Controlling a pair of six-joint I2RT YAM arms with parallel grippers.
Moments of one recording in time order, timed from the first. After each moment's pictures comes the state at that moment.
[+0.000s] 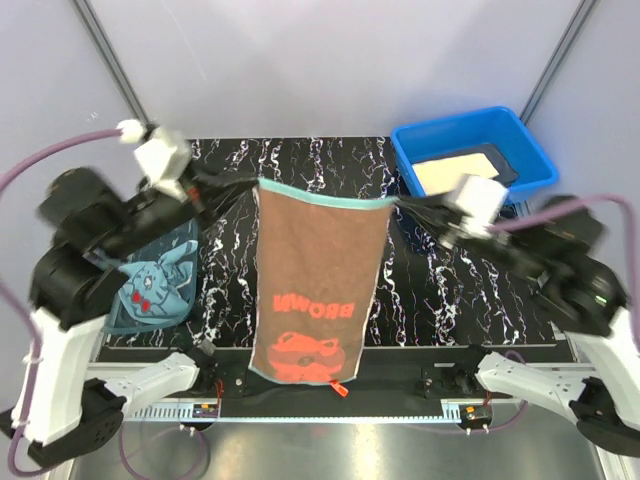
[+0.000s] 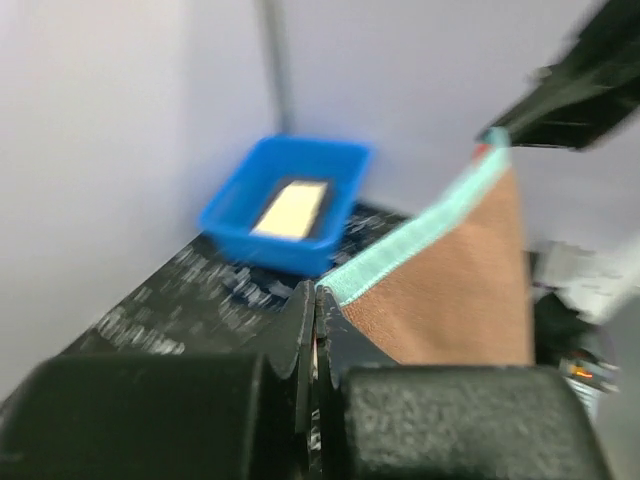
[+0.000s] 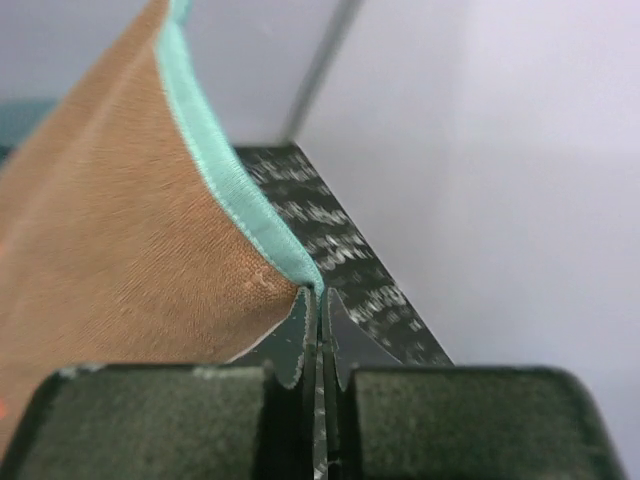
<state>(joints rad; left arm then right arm) -0.55 0.97 1.76 -0.68 0.47 0.00 0.81 0.88 1.54 -0.57 -0.24 -0.40</state>
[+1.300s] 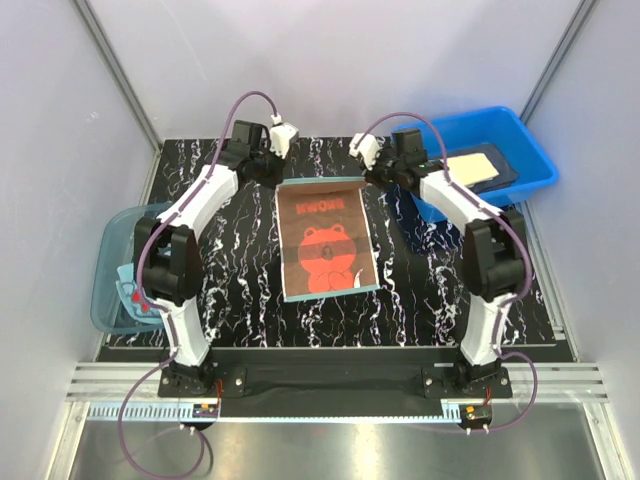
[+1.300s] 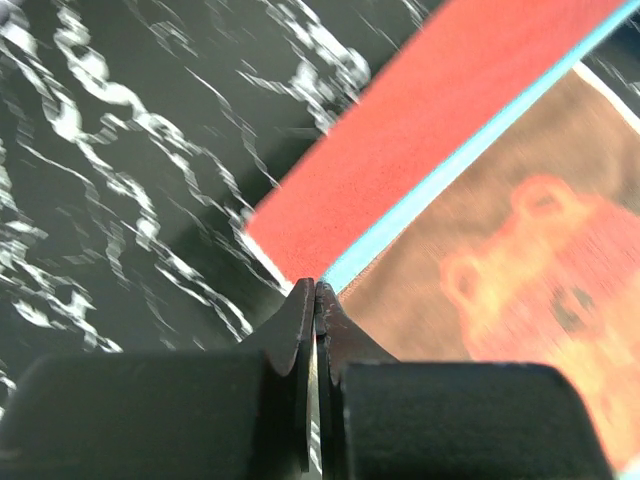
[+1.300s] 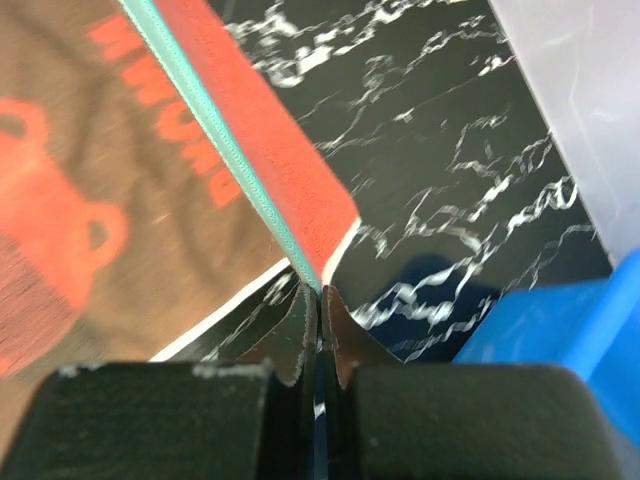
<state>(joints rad) -0.26 1.92 1.67 -0.50 0.27 0.29 0.31 1.98 1.60 -0.28 -0.39 -0.71</state>
